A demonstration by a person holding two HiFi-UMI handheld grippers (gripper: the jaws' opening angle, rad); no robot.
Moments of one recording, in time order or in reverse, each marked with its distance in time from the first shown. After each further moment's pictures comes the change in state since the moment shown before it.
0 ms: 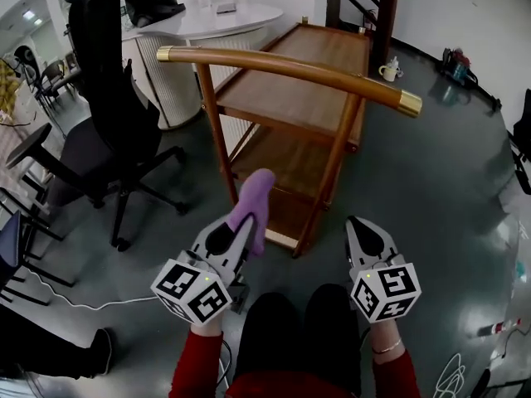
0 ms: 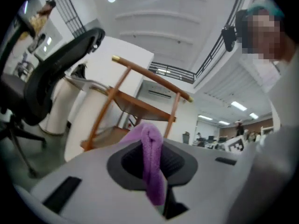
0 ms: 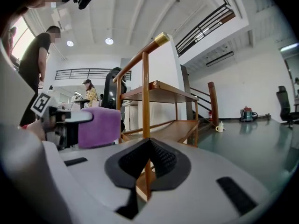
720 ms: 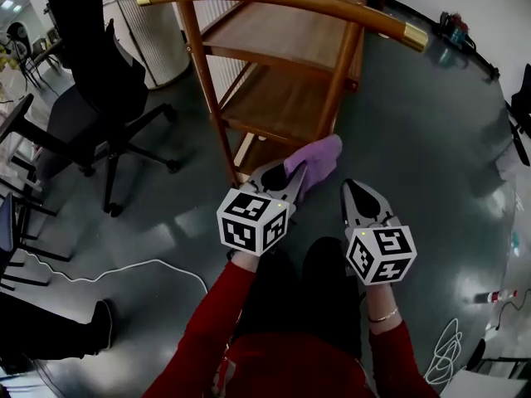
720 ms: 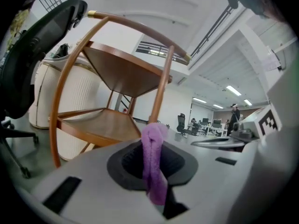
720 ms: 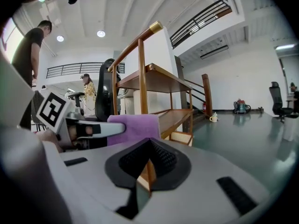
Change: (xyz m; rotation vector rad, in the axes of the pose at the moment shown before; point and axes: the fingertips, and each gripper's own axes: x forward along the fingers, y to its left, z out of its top) left arm 0.091 -0.029 -0.095 0.083 0.212 -0.071; right arm -0.005 -0.003 -0.042 0.038 0.093 -0.064
